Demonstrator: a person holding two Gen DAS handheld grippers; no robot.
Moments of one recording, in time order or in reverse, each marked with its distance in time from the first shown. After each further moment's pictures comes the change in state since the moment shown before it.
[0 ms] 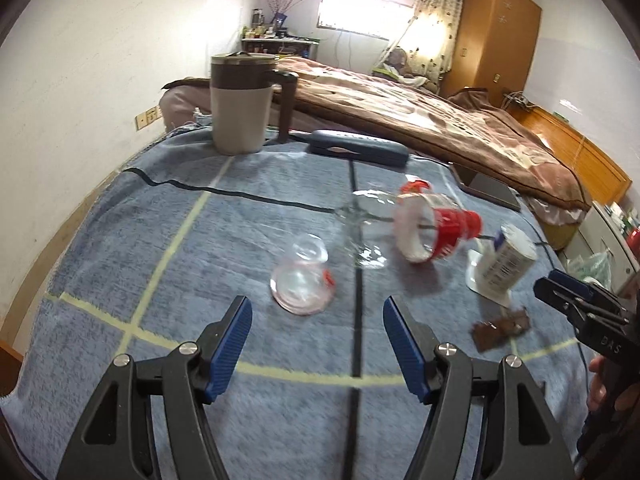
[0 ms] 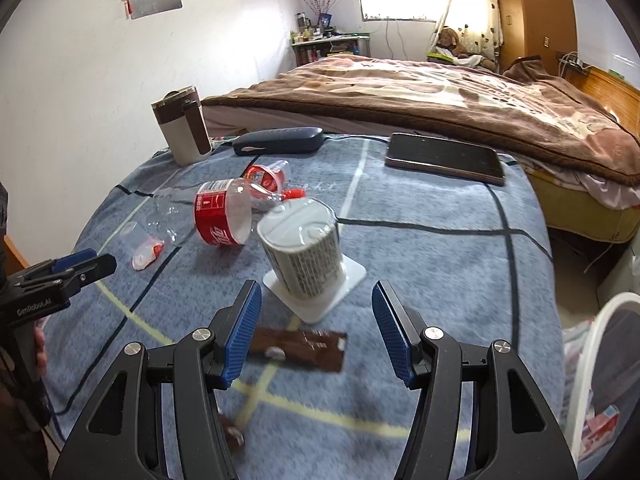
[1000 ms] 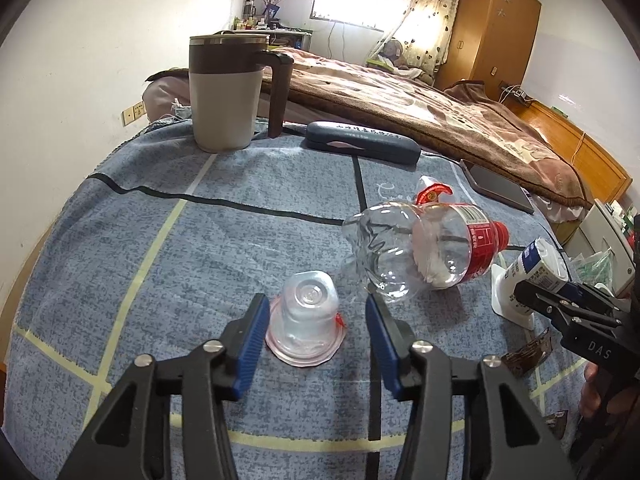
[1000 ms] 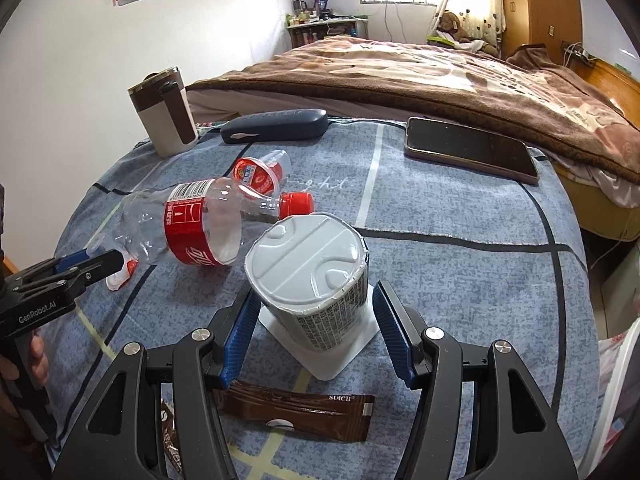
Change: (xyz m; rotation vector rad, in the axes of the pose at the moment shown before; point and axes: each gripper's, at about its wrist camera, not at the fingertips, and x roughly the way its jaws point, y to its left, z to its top) left arm 0.042 0.004 0.017 0.013 0.032 -0.044; right arm 0.041 0.009 0.013 0.017 0.063 -0.019
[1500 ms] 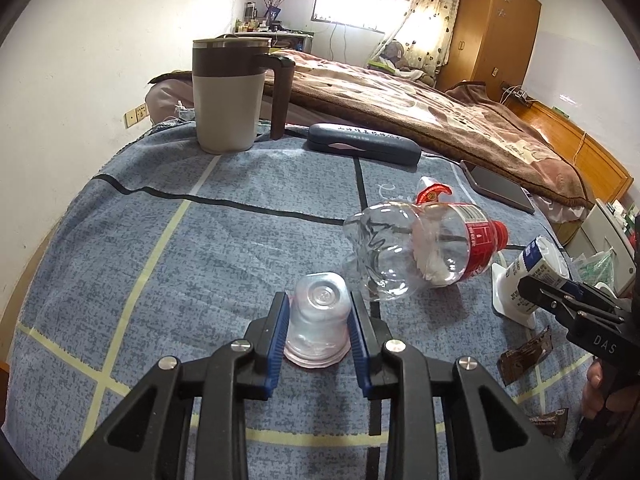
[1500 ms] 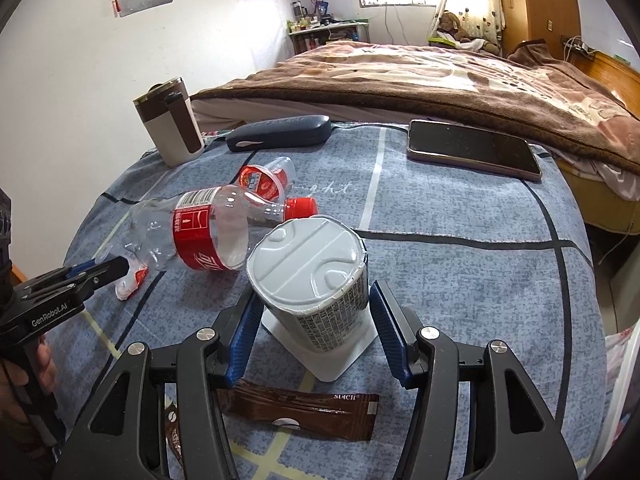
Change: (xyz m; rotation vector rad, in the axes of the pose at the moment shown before) left arm -0.005 0.000 -0.003 0.004 -0.010 0.011; right arm -0.003 0.000 -0.001 0.023 -0.024 0.036
